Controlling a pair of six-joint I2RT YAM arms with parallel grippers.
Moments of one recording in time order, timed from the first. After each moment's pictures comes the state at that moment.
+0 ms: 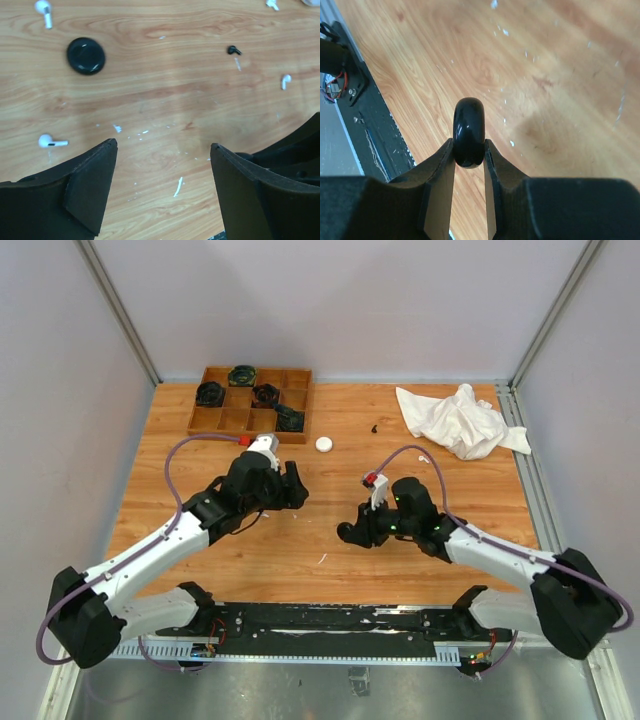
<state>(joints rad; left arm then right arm) -0.68 1.08 0.80 -0.30 -0.12 -0.56 0.68 1.14 0.49 0.12 -0.48 0.28</state>
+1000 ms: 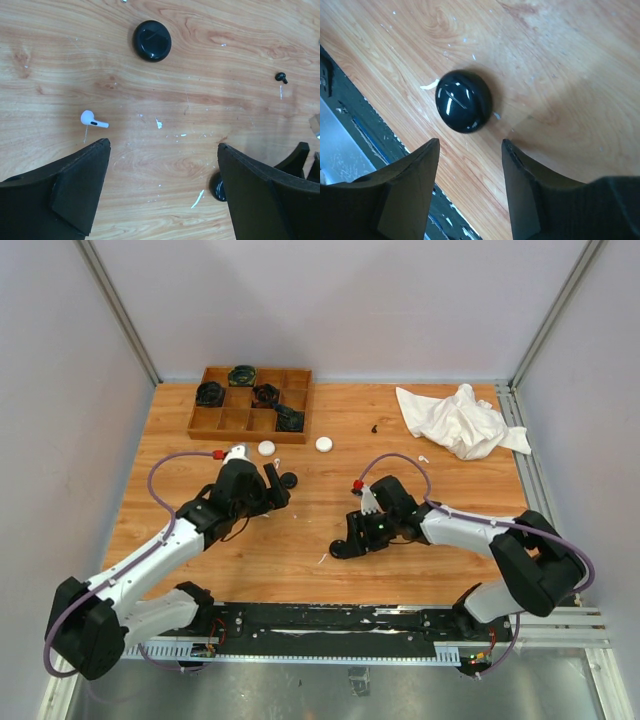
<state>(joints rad) -0.55 1.01 0.65 -0.31 -0.20 -0.73 0.70 1.47 0.63 -0.13 -0.50 0.41</state>
